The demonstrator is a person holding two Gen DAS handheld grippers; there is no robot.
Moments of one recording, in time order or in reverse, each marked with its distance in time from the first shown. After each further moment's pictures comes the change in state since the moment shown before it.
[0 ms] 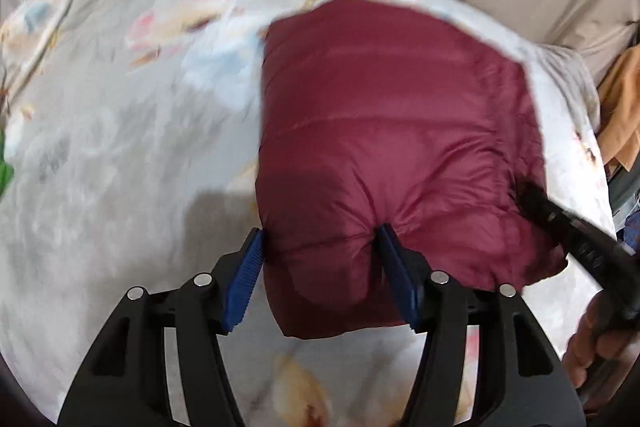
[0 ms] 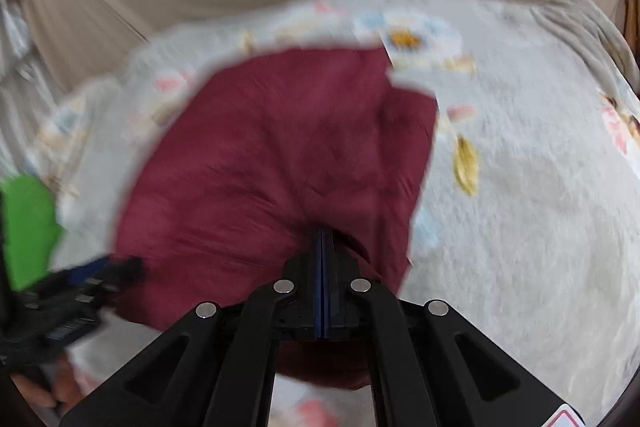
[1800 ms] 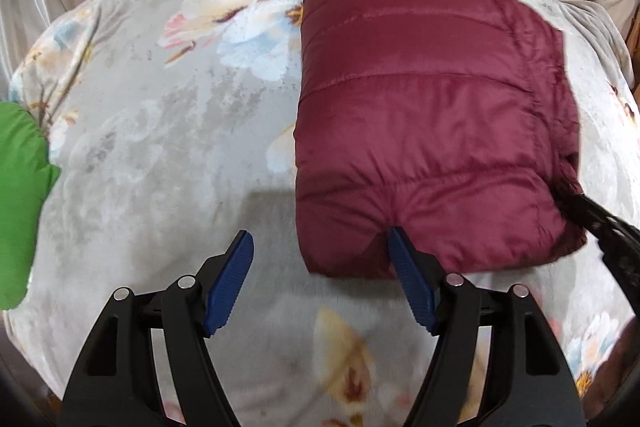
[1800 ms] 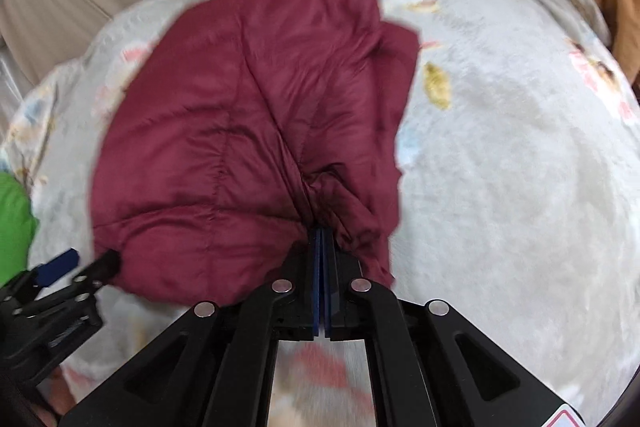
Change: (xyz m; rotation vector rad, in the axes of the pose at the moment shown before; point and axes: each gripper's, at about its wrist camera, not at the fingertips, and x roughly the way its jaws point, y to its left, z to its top) left arm -0.021 -0.017 -0.031 0.098 0.014 0.209; right arm -0.014 0.018 -0.043 0.083 0.035 -0.091
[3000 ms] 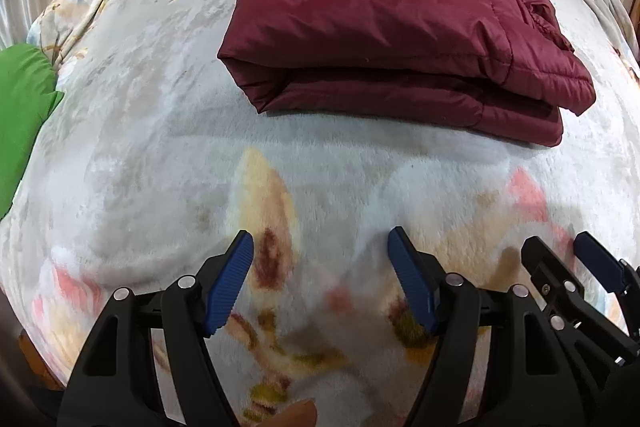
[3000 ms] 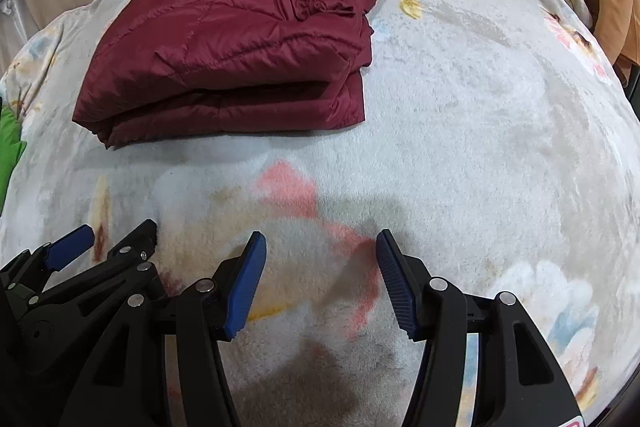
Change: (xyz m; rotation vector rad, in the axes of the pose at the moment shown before) left arm 0.012 -0.057 -0.101 -0.059 0.056 0.052; right arm -0.005 -0.007 -0.113 -0.066 0.071 -0.078
